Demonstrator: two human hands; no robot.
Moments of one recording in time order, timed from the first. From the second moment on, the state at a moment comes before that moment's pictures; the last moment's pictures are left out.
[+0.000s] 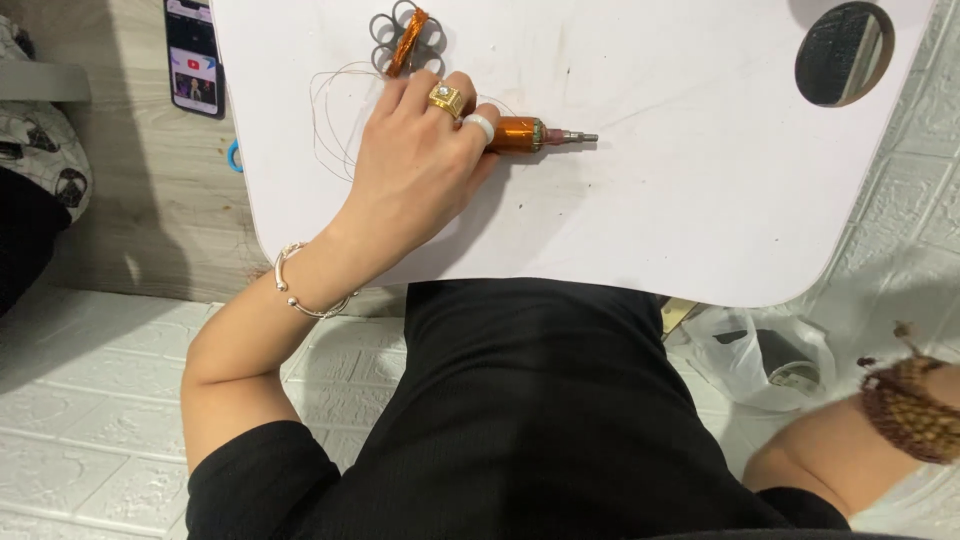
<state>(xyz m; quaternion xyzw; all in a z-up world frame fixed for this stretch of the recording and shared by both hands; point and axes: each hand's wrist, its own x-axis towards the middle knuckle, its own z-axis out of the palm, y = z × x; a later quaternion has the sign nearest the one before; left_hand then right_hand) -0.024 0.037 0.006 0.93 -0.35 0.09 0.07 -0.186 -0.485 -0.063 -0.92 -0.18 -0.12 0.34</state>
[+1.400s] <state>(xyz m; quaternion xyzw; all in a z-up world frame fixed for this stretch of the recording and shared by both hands) -0.055 0.088 0.032 0.85 -0.19 0.08 0.48 -0.043 -0.198 -0.017 -0.88 -0.30 -0.07 0.36</state>
